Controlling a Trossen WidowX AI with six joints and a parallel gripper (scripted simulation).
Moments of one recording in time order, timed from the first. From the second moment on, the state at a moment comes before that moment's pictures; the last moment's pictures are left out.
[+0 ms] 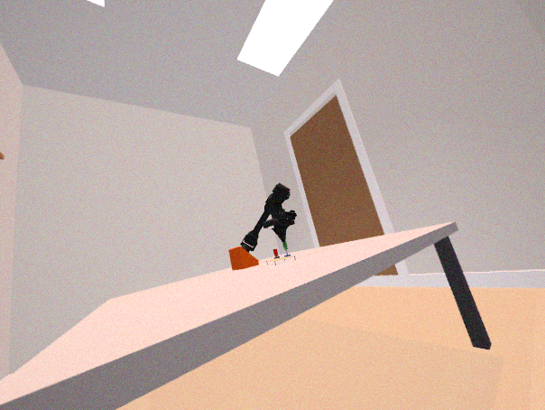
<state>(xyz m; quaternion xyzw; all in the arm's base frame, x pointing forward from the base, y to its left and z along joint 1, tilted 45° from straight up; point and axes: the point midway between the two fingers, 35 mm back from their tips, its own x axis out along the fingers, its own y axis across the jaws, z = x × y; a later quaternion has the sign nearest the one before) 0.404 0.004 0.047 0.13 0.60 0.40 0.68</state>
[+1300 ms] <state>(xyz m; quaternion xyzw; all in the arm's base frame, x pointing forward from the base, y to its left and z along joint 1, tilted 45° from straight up) 0.403 0.010 0.039 0.13 0.59 0.40 0.68</state>
